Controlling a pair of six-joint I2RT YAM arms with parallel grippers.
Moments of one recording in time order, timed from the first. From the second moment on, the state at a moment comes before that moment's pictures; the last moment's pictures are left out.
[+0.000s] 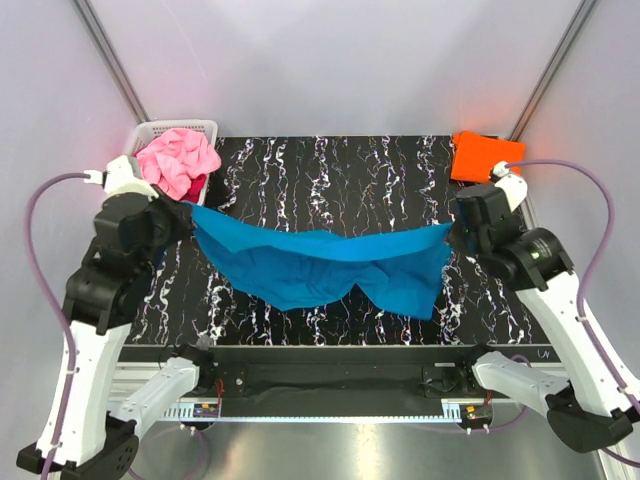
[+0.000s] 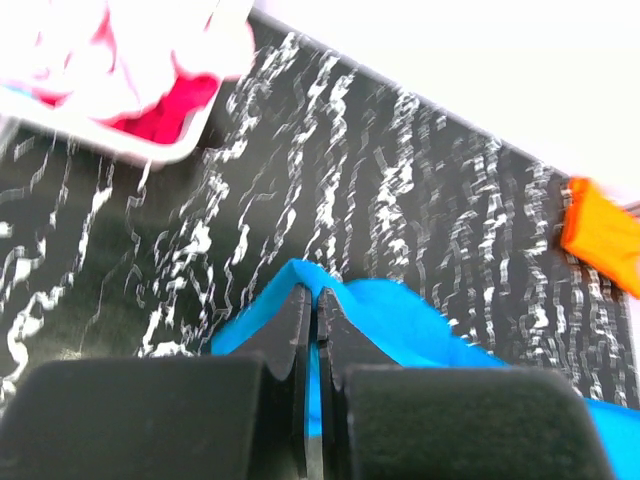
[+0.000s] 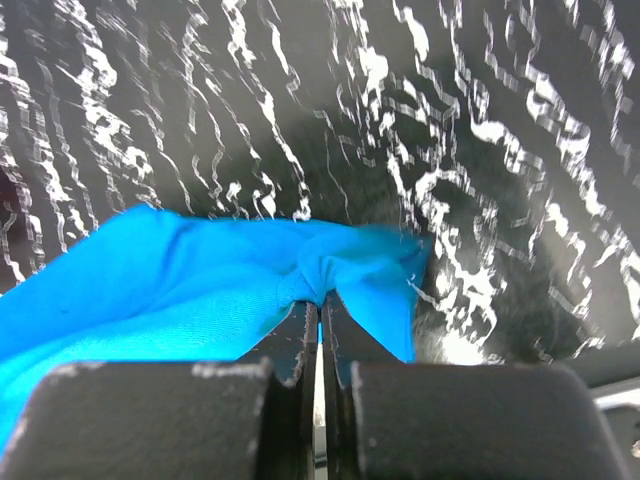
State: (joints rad) left arm -0.29 0.83 1.36 -0.90 -0.30 -0.57; right arm 0.50 1.01 1.35 -1.12 0.49 0.78
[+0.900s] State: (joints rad) left arm -0.29 1.04 2.03 -0.82 -0.10 -0.30; right arm 0.50 0.99 1.90 -0.98 0.52 0.30
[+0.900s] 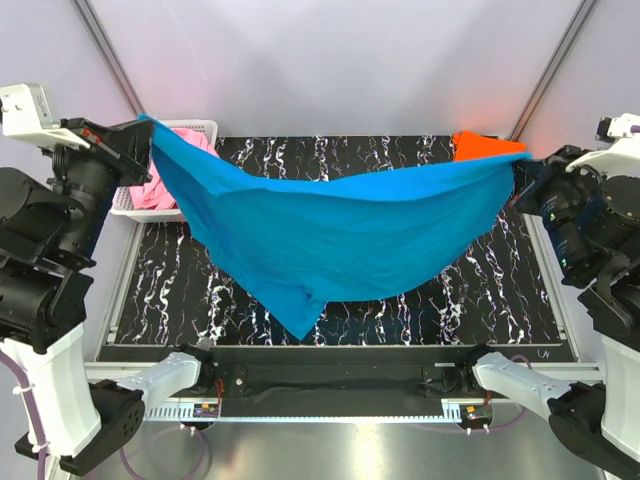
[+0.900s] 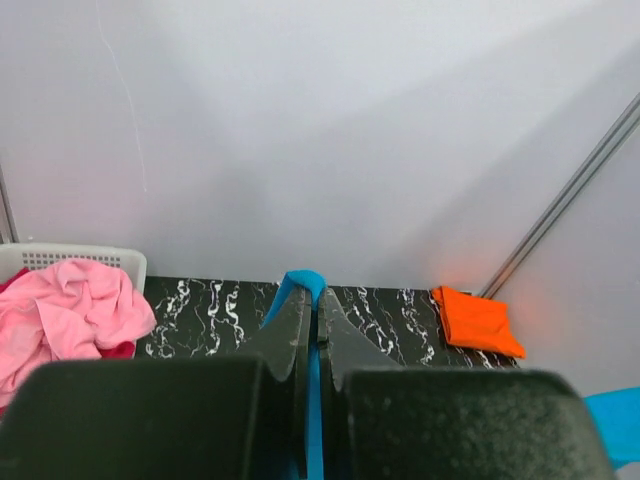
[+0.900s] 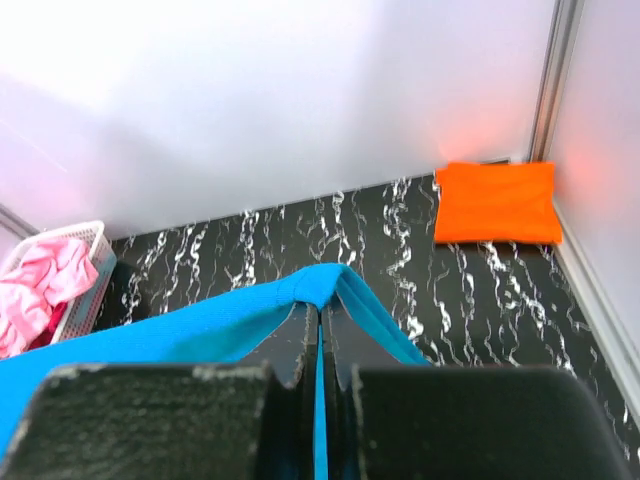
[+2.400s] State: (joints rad) left arm -0.29 0.89 1.99 -1.05 -0.37 -0.35; right arm 0.51 0.80 1.74 -0.94 0.58 0.17
